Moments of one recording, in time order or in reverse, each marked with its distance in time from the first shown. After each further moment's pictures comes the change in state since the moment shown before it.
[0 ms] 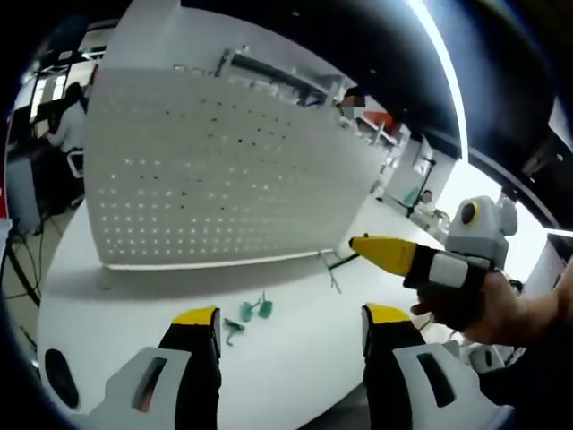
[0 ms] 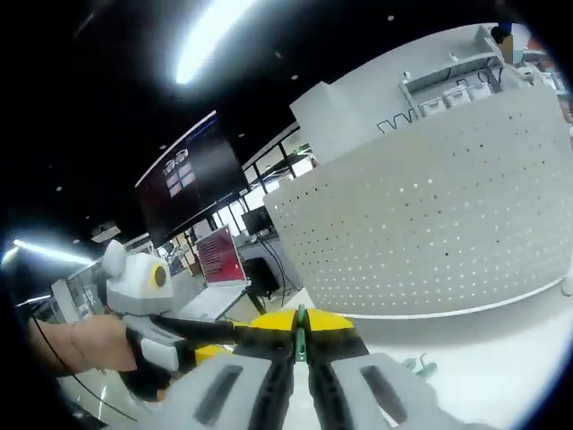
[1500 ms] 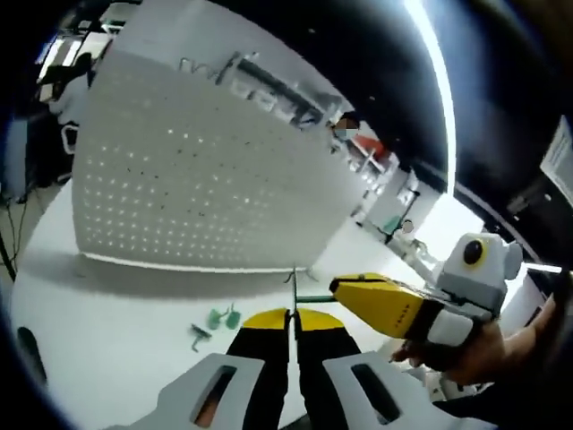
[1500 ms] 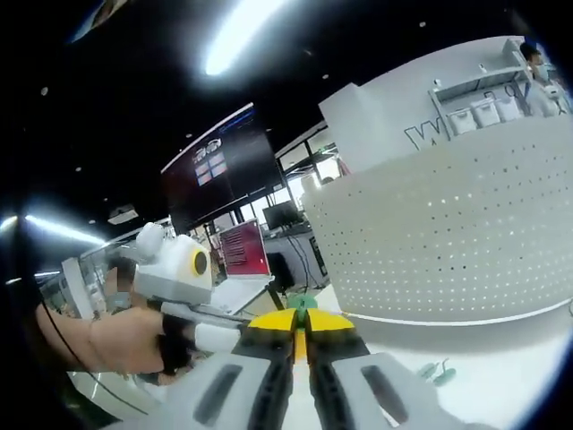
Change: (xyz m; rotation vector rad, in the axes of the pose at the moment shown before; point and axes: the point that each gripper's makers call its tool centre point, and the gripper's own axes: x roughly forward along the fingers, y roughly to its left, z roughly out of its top) left arm -0.004 -0.021 0.017 -0.080 -0.068 -0.075; right arm 0.000 0.048 -0.003 -0.070 0.019 0.092
